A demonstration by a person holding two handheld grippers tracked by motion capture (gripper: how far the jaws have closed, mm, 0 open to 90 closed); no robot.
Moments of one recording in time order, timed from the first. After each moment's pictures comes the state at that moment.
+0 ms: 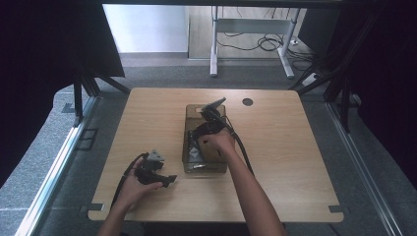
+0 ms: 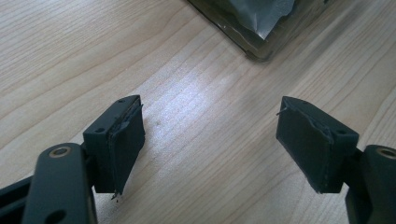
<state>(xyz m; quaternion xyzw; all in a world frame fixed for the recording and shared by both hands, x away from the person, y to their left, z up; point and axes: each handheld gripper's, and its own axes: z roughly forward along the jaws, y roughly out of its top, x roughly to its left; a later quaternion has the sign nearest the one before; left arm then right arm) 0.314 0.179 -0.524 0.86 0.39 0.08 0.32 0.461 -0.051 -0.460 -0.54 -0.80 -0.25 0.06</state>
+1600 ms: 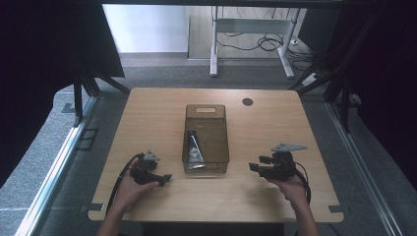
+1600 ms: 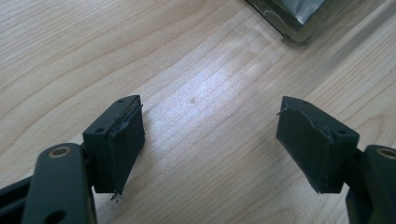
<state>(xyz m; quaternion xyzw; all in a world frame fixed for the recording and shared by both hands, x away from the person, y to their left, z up) 0.313 0.191 -0.528 0.85 0.42 0.09 0.29 0.317 -0.257 -0.479 -0.44 -0.79 -0.42 -0.09</state>
